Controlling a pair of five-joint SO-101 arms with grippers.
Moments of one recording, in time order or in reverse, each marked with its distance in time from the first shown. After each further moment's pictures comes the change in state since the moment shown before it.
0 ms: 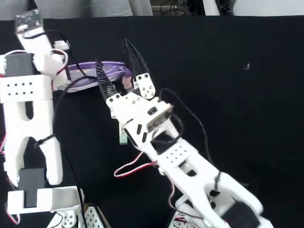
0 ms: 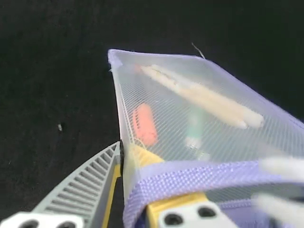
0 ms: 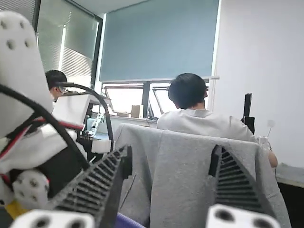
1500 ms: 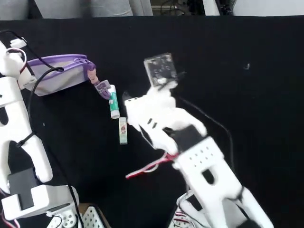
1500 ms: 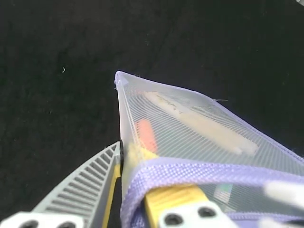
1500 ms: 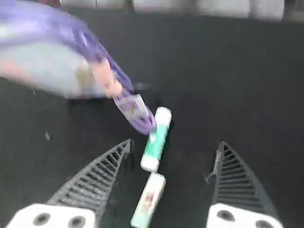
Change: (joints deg) left arm -14.9 0.0 0.2 -7.0 0.0; right arm 5.9 -11.8 -20.0 92.3 -18.9
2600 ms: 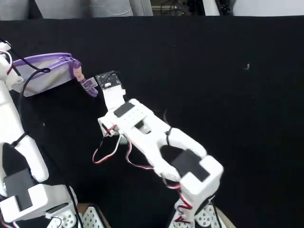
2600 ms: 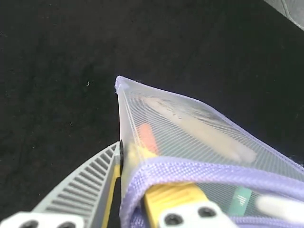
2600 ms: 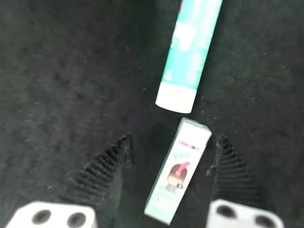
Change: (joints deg) left arm -5.6 0.0 1.7 -4.7 0.0; right arm -9.7 56.0 -23.0 4.0 -5.5
